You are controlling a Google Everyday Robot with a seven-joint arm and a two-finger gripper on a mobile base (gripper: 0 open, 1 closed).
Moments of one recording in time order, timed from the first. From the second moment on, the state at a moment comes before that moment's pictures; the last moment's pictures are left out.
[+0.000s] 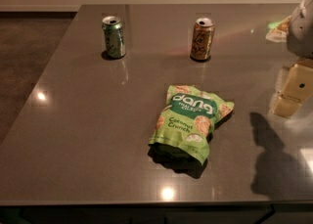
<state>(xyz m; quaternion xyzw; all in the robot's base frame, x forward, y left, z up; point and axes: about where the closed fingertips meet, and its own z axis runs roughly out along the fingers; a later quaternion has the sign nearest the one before) 0.438 -0.217 0.976 -0.60 0.78 -0.03 0.16</state>
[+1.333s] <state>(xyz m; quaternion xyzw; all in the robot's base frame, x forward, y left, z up) 0.434 -0.167 0.958 -0.71 0.69 -0.02 0.14</state>
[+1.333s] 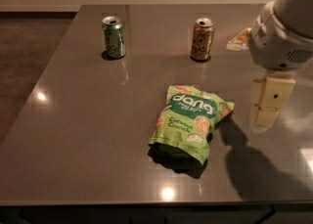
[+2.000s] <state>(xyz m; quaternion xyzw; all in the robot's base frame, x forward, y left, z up) 0.428 -0.126 0.916 -0.81 0.58 0.00 0.11</state>
